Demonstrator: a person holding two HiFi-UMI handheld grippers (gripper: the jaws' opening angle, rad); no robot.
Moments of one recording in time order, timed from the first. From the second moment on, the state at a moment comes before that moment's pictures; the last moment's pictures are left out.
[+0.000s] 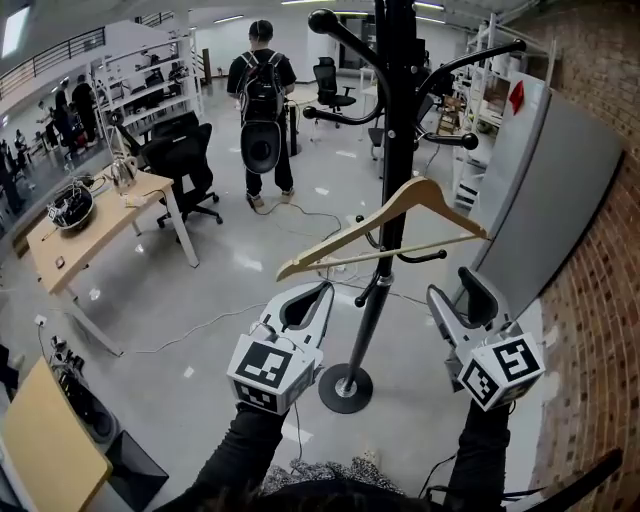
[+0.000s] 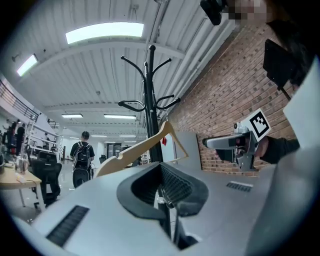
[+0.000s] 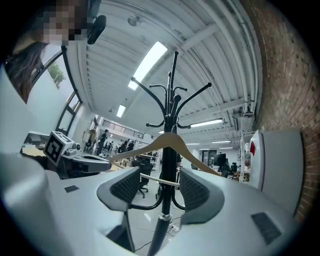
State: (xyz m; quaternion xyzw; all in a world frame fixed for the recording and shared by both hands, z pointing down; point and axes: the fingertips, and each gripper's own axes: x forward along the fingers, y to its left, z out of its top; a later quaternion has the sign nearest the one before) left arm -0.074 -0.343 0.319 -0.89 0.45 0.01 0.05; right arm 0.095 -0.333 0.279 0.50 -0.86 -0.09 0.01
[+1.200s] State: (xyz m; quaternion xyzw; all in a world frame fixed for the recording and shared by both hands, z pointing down) left arm 0.016 -0.190 0.320 -0.88 0.47 0.01 0.05; right arm 0.126 -0.180 0.307 0.48 -0.87 -0.07 0.02
